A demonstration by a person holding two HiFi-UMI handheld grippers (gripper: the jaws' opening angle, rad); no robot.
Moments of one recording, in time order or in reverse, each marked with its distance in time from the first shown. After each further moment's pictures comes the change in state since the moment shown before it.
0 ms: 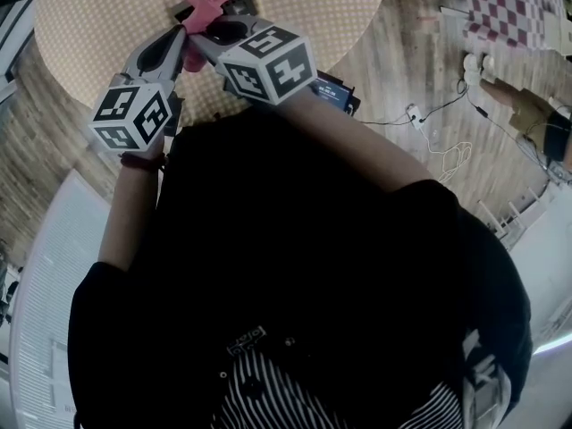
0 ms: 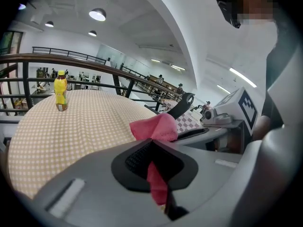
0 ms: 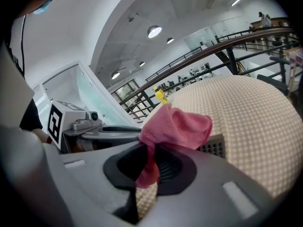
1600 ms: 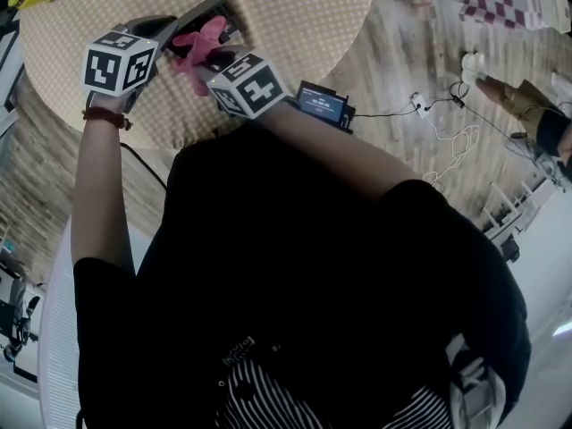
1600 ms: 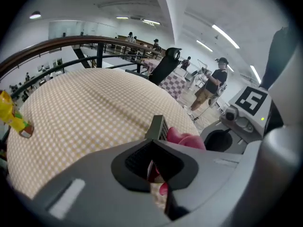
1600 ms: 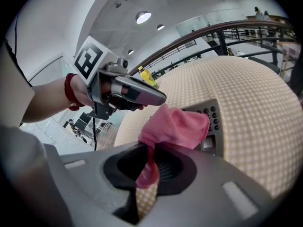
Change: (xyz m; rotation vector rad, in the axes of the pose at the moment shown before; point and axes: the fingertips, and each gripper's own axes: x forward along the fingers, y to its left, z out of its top) left arm 0.108 0.045 -0.022 0.318 0.514 -0.209; right arm 0.030 -0.058 -0.072 0.074 0.147 -0.093
